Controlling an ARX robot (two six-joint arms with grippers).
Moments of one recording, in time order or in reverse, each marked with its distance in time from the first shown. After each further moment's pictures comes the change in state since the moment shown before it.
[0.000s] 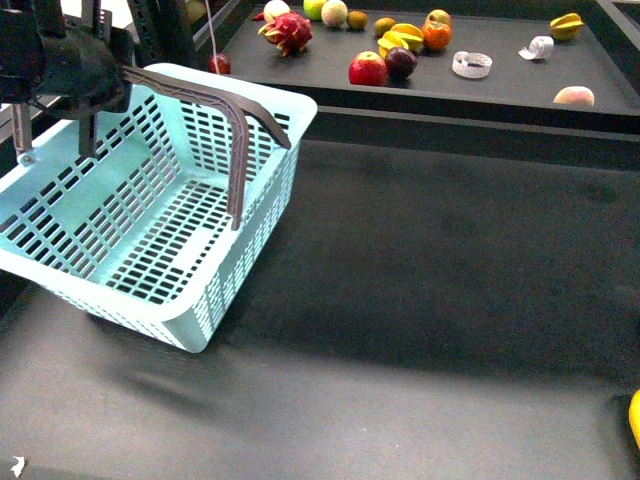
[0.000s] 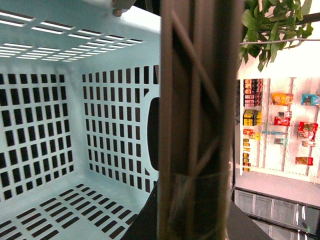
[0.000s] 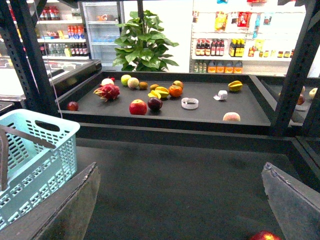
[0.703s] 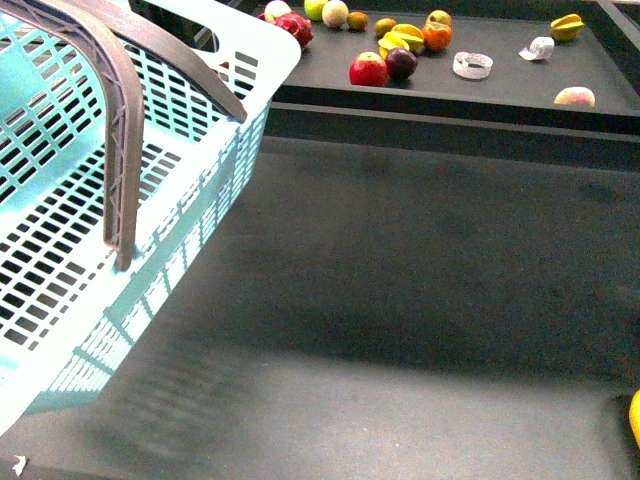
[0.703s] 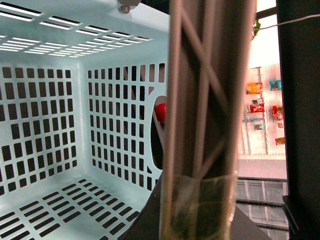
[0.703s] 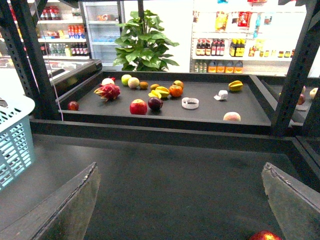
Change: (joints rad) left arm -0.043 -0.851 -0.615 -0.101 -0.035 0.105; right arm 0.000 0.000 0.000 0.000 0.000 0.000
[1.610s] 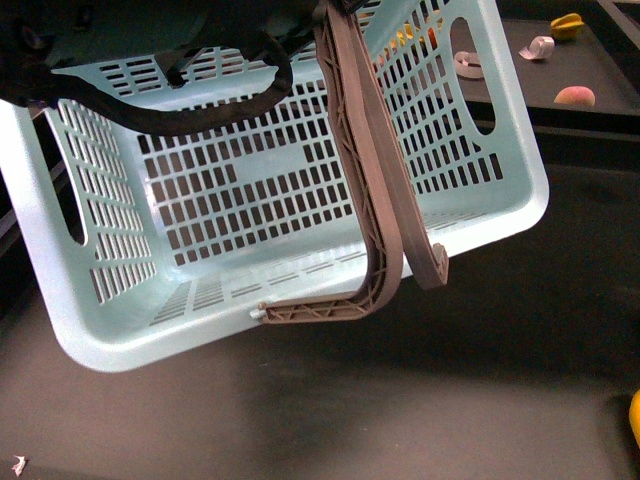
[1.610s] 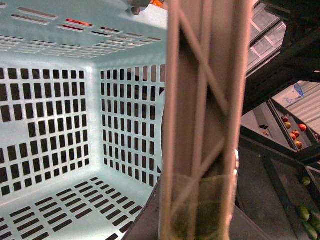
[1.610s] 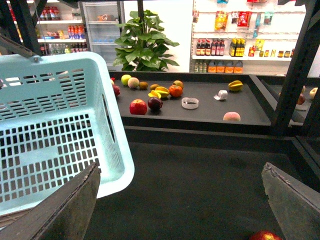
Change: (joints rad) left arm -0.499 0.274 0.097 0.311 0.047 0.583; right arm 0.000 0.000 0.000 0.000 0.000 0.000
